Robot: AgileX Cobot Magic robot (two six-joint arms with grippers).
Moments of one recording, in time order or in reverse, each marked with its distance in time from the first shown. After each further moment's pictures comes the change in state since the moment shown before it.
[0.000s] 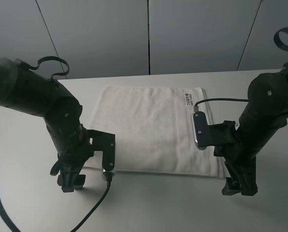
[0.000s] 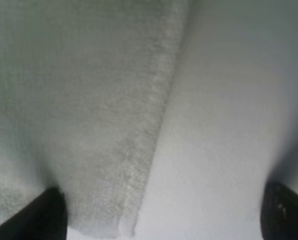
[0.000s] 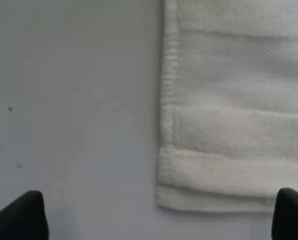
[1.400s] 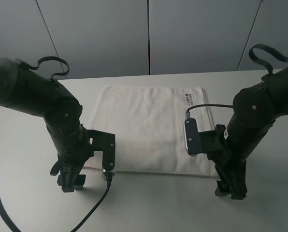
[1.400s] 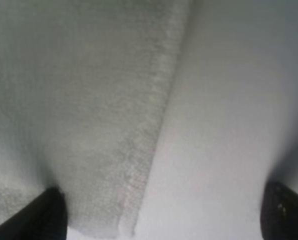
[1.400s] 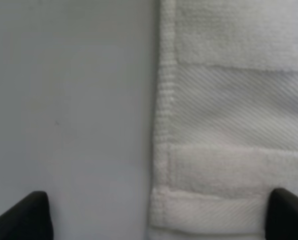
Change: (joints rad) left arm 0.000 0.000 0.000 0.000 -0.002 0.000; right arm 0.082 0.061 0.000 -0.100 -0.087 0.135
